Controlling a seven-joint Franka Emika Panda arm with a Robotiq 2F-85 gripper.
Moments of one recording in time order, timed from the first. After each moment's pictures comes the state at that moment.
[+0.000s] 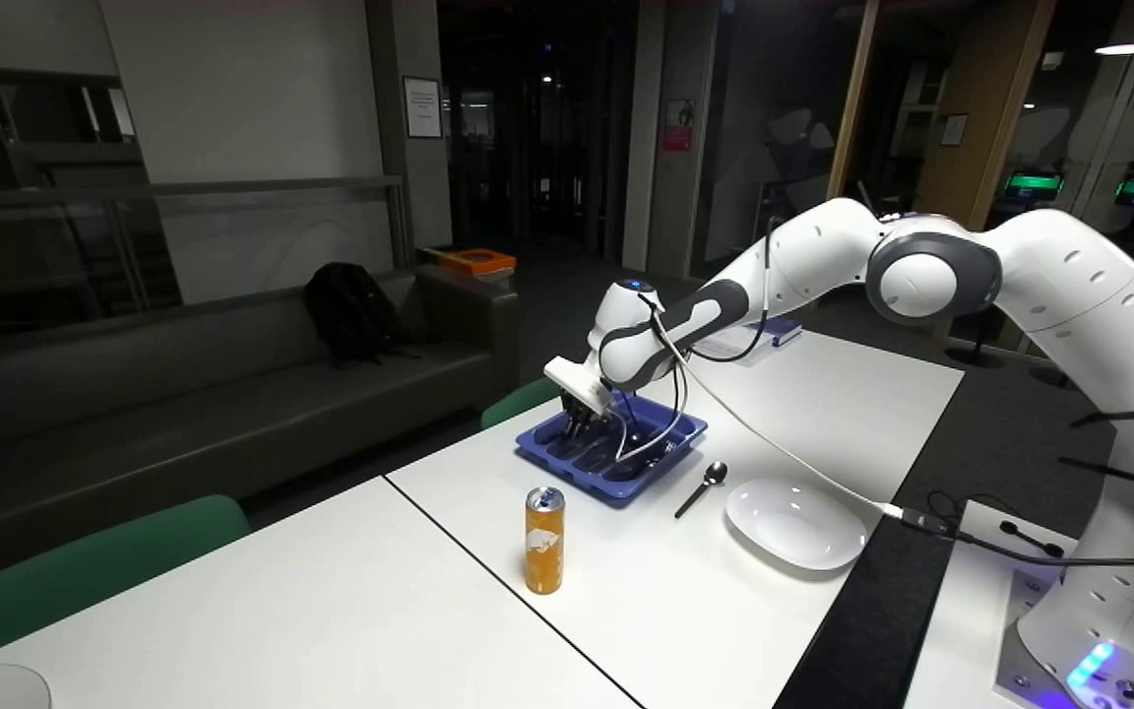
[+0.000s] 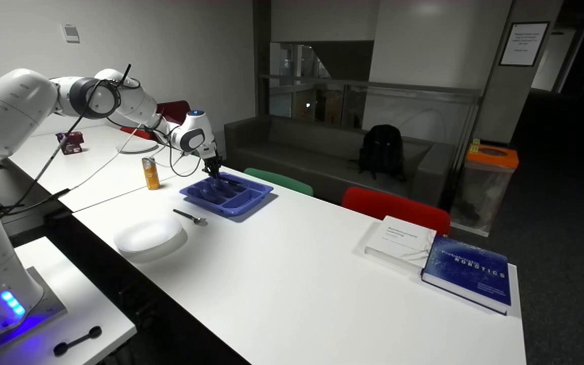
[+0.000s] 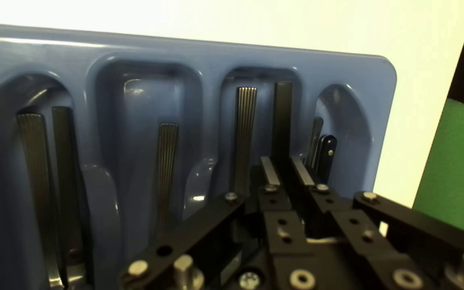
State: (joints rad) arm 0.18 0.88 -0.05 -1.42 0.16 2.63 1.48
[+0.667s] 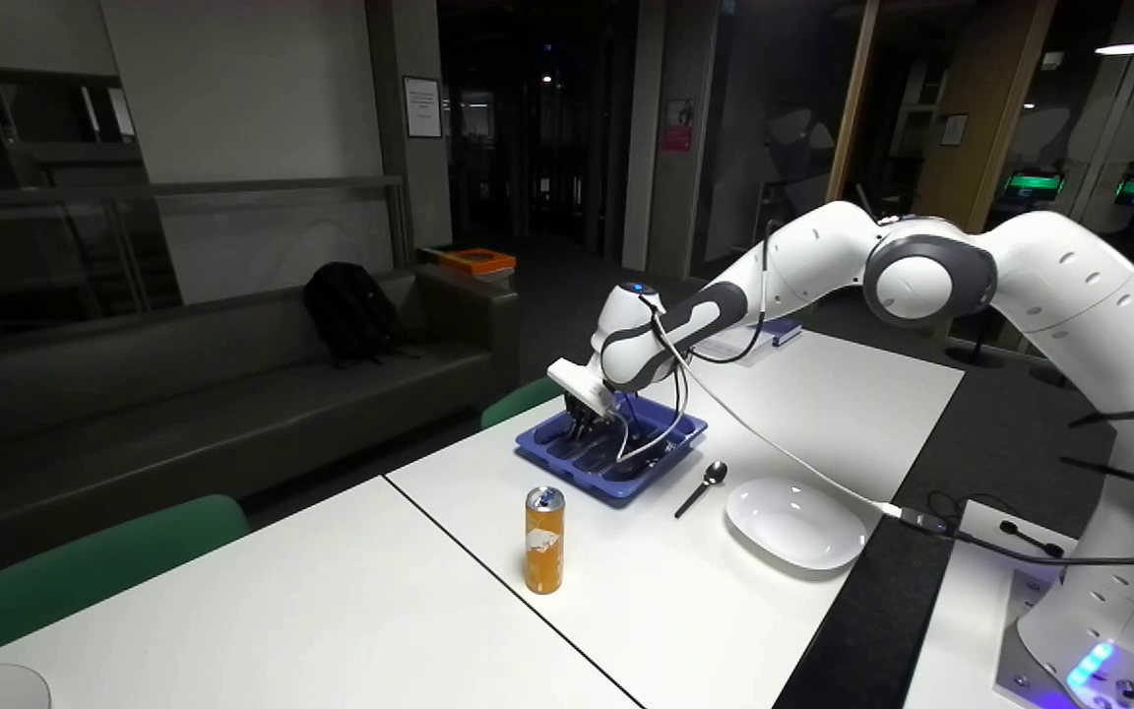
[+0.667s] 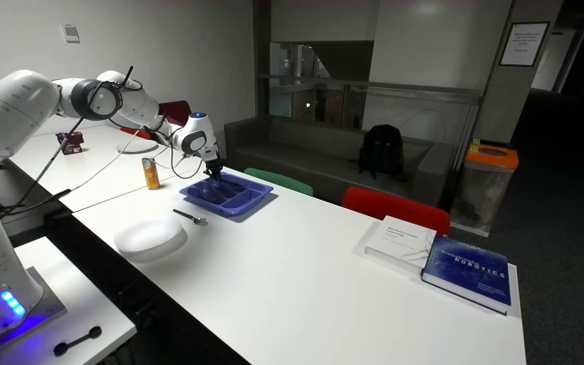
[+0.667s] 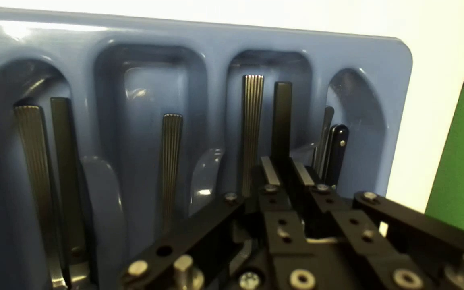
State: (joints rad) arm 0.17 0.90 -0.05 -1.41 0.17 2.63 1.48
